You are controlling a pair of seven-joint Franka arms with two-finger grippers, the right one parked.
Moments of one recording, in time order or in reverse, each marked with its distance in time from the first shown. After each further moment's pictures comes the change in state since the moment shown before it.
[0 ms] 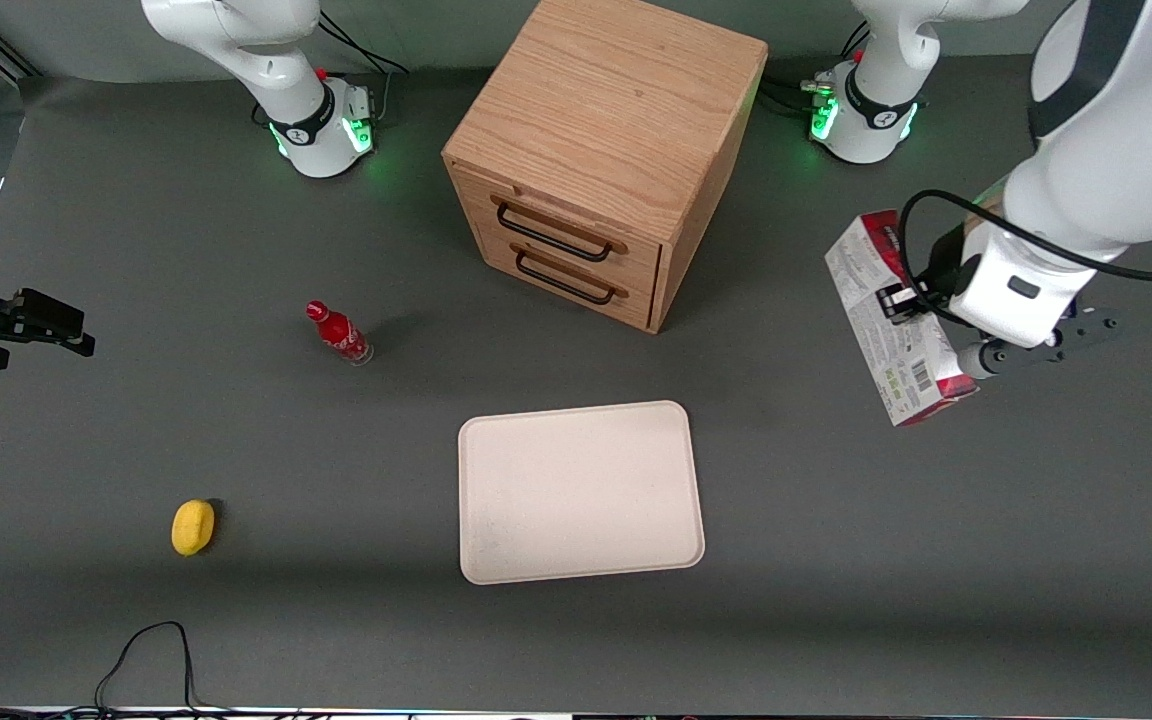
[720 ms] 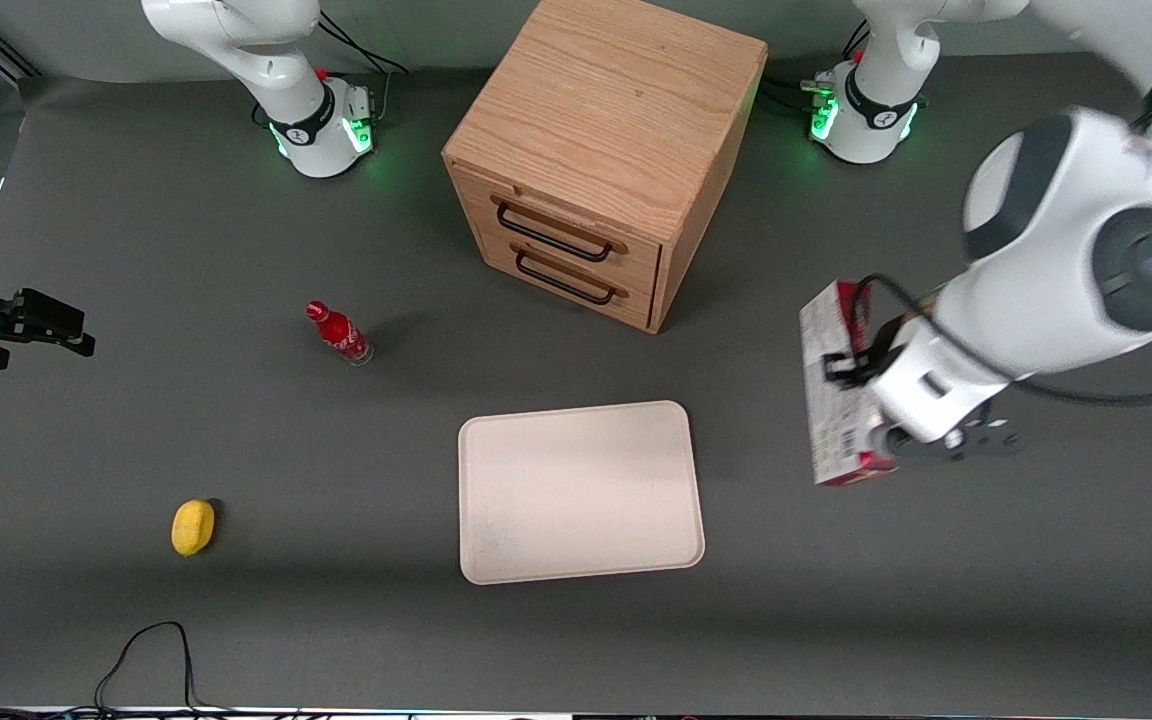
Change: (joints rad) arm -0.103 0.332 -0.014 0.261 0.016 0.074 0.098
